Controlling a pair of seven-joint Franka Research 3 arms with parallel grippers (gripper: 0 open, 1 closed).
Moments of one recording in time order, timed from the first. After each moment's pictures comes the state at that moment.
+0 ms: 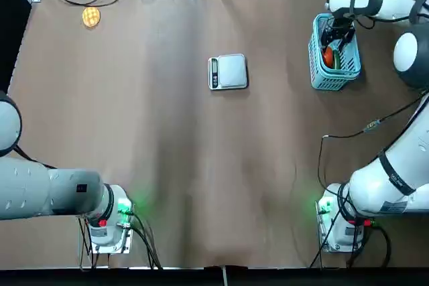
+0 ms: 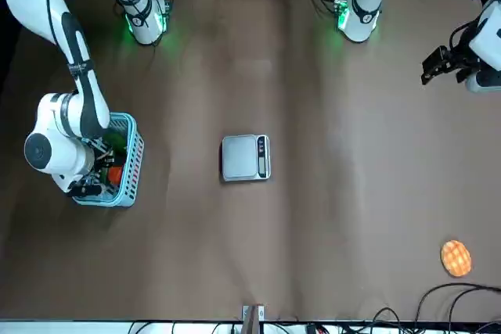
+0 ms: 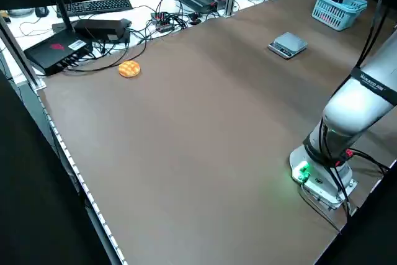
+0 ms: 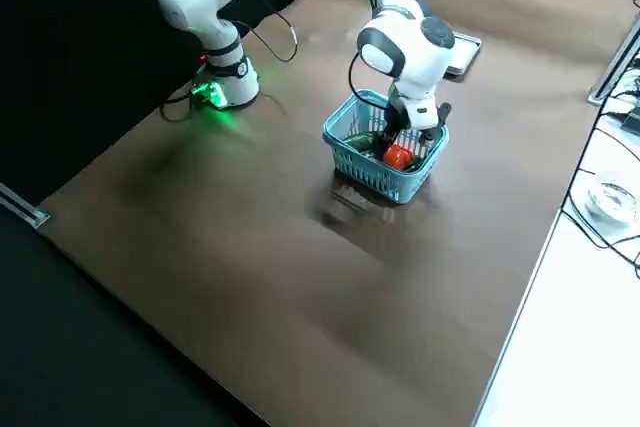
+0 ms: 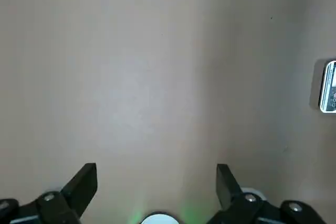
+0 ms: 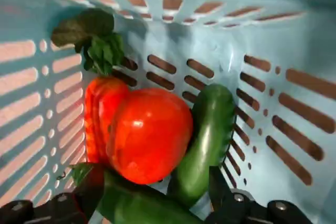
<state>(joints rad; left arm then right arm) 0.00 -0.11 -0.05 -1.68 0.00 1.53 -0.07 0.00 0.43 -0.05 -1.89 -0.04 2.11 -0.08</state>
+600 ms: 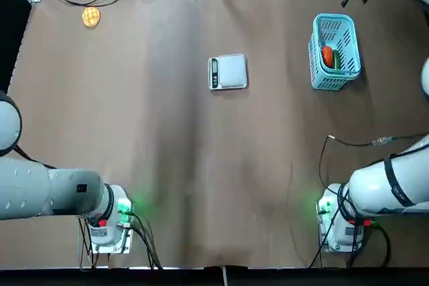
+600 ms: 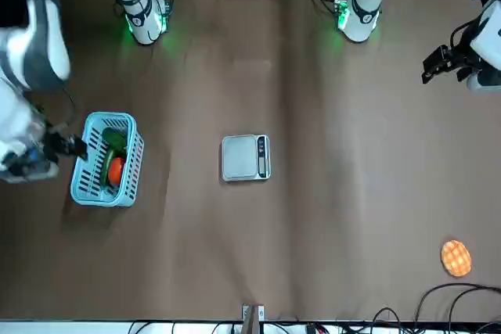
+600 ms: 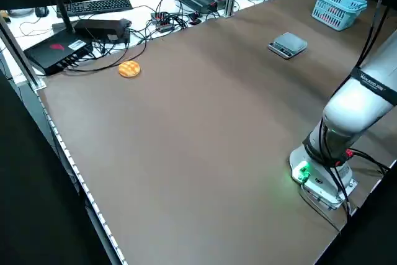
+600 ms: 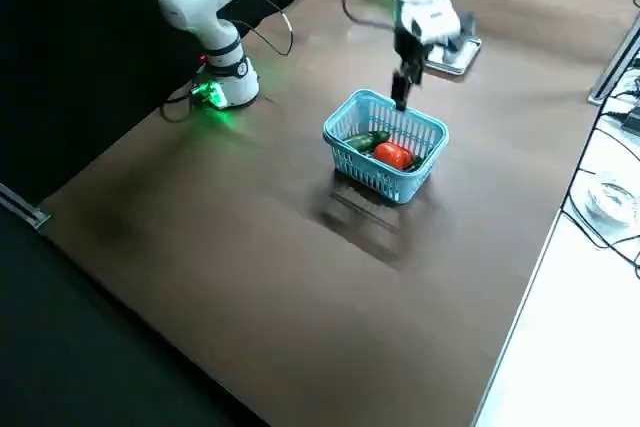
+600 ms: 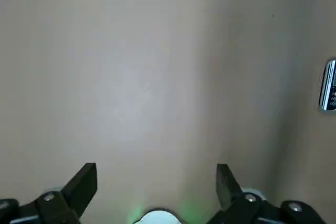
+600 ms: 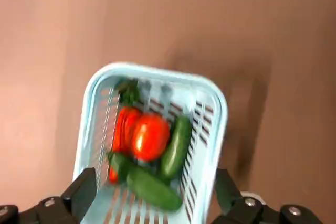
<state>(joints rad) 0.00 -0.11 -0.05 -1.68 0.00 1.52 -0.08 -0.01 0.15 -0.05 -1.82 -0.04 2.02 -0.17</state>
